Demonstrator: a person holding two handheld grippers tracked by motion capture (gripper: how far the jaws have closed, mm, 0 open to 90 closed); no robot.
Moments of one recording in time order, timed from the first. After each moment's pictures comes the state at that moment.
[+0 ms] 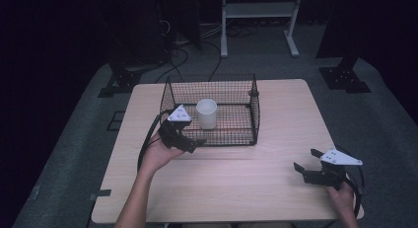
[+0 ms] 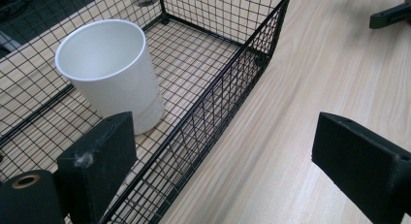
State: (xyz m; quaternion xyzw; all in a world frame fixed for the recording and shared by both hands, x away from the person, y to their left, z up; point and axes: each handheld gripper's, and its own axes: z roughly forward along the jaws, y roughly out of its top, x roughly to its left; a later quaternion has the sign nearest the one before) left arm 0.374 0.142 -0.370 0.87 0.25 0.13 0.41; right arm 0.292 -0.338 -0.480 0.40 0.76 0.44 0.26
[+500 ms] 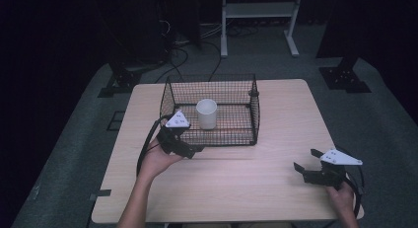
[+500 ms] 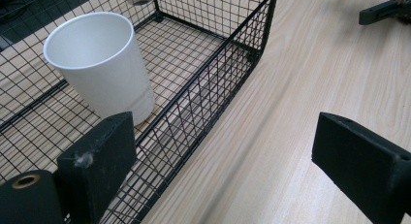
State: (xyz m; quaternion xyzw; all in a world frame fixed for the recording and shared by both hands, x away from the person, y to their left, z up) left arm 0.359 0.145 -0.376 0.86 0.24 0.13 0.42; right arm 0.292 -0.338 -0.480 0.40 0.76 0.44 0.26
